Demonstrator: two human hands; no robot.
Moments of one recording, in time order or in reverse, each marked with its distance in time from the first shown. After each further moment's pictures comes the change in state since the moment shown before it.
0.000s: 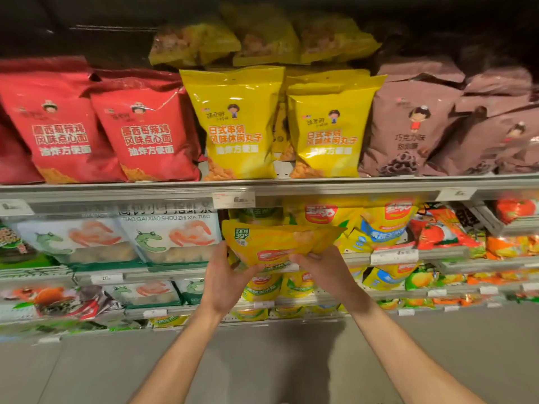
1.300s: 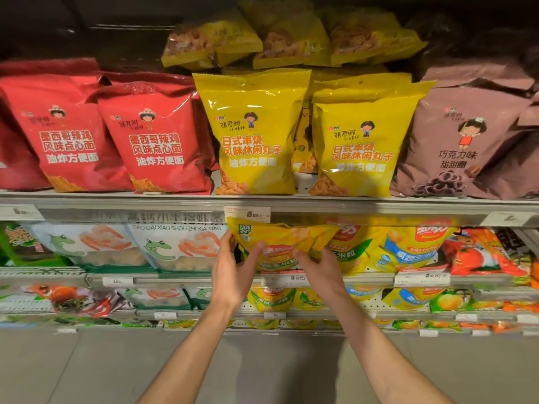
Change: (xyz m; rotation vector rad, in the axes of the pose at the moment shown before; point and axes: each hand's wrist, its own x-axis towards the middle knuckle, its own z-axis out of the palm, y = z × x) left_hand 0.048 -0.003 0.005 -0.024 0.182 0.028; right_hand 0.060 0.016 0.042 0.035 0.075 0.148
